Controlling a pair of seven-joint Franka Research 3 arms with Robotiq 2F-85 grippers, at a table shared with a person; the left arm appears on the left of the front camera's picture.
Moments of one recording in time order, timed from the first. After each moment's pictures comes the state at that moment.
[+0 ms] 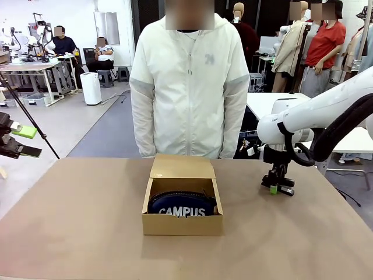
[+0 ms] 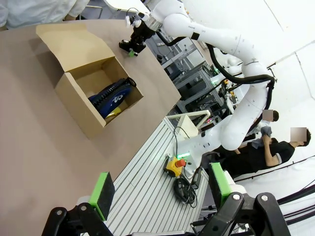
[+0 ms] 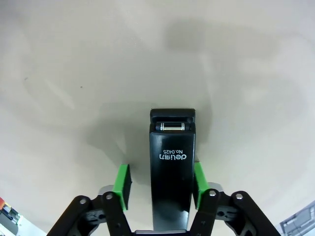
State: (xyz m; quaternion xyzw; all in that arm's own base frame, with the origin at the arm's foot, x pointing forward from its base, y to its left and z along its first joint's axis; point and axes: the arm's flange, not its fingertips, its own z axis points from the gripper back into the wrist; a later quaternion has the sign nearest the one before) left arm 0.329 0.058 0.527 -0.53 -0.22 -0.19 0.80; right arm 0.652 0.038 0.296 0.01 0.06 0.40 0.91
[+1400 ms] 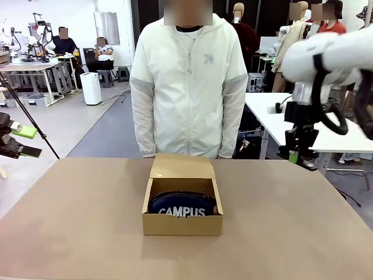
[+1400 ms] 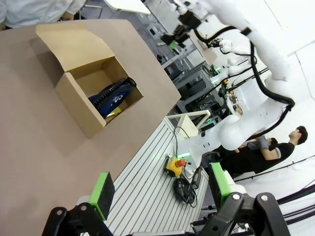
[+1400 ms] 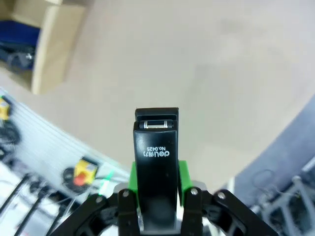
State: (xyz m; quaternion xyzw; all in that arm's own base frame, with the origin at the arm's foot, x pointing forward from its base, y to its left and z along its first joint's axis) left arm 0.330 0.058 0.527 -0.53 -0.22 -0.19 0.80; right arm 0.541 0.034 0.502 0.06 0.08 0.24 0.96
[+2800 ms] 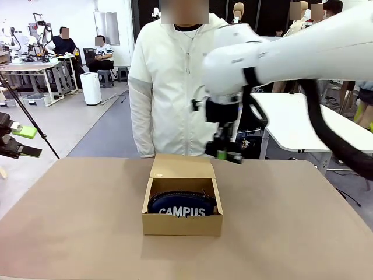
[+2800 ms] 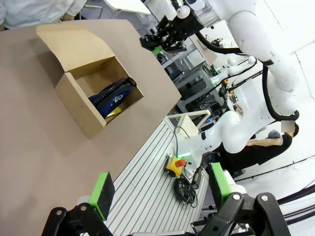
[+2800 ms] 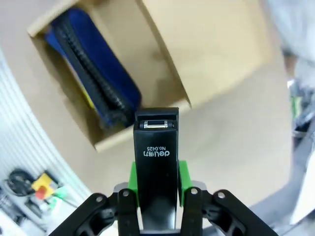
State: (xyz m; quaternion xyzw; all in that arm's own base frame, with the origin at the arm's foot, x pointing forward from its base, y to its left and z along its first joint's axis) left arm 0.330 0.058 0.526 -0.53 -0.22 -0.19 0.80; right arm 0.509 0.316 0.513 -0.04 -0.02 0.54 0.84
